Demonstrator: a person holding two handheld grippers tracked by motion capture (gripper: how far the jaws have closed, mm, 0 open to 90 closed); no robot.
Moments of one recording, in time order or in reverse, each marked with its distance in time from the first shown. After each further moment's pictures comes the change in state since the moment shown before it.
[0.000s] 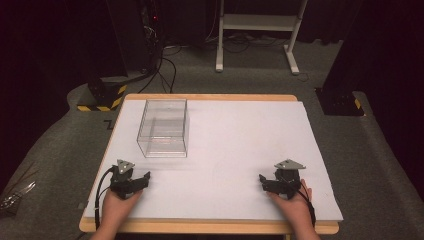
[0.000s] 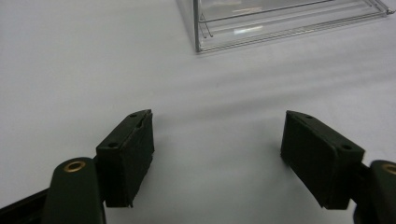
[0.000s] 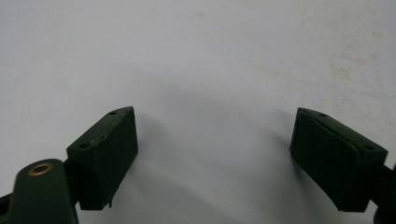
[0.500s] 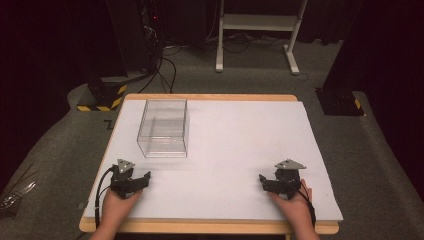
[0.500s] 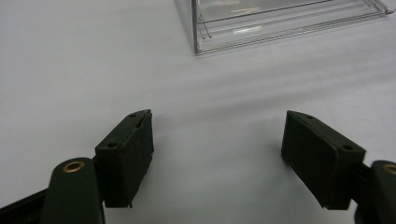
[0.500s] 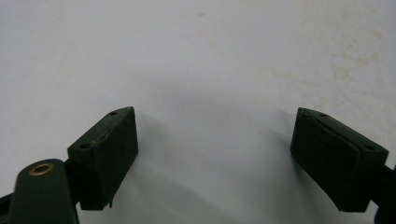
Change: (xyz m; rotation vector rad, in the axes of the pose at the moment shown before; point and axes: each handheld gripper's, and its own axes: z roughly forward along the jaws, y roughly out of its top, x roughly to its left) left arm 0.001 0.001 0.001 0.002 -0.007 0.009; right arm 0.000 0.000 0.000 0.000 0.004 0.004
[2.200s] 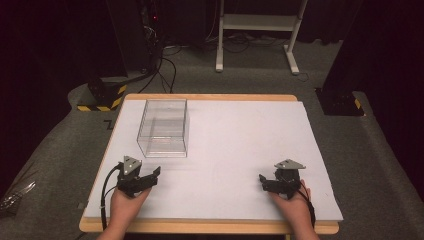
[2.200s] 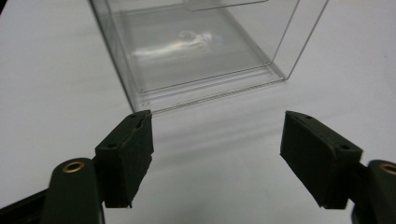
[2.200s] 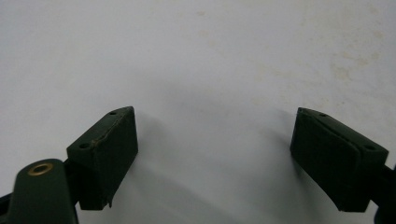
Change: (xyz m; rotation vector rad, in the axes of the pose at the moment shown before) left arm -0.038 0.027 -0.027 -0.139 -0.077 0.023; right arm 0.000 0.000 0.000 0.004 -0.003 -0.002
